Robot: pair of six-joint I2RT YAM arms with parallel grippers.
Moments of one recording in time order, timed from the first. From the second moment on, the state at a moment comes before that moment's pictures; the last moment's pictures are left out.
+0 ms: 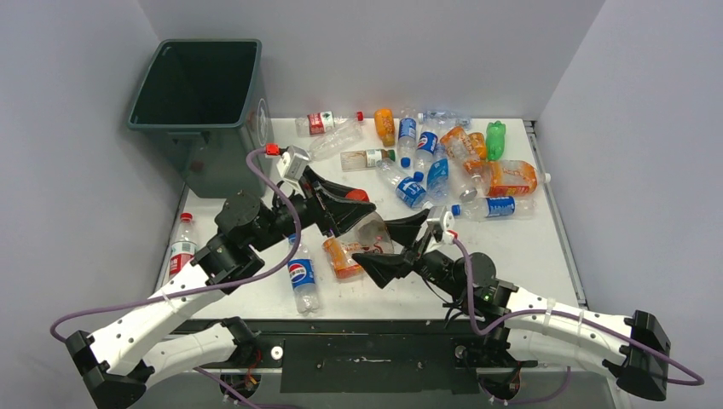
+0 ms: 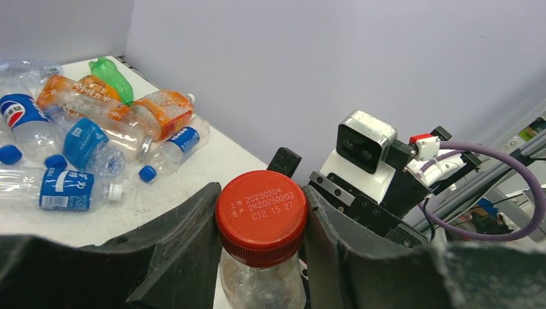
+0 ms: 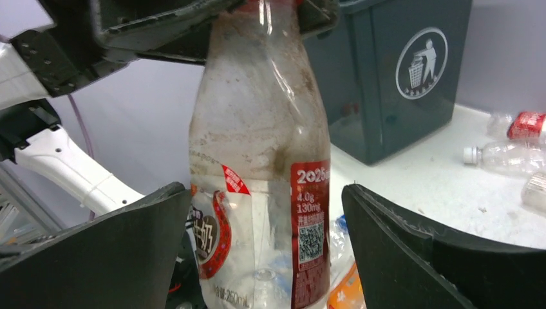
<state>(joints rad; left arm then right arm) -0.84 0.93 0.99 0.13 0.26 -0.58 1.10 0.83 0.47 0.67 0.01 0.29</state>
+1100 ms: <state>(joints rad) -0.14 1.38 1.60 0.08 -0.53 -0.05 1.10 0.70 0.59 0.03 0.41 0.34</state>
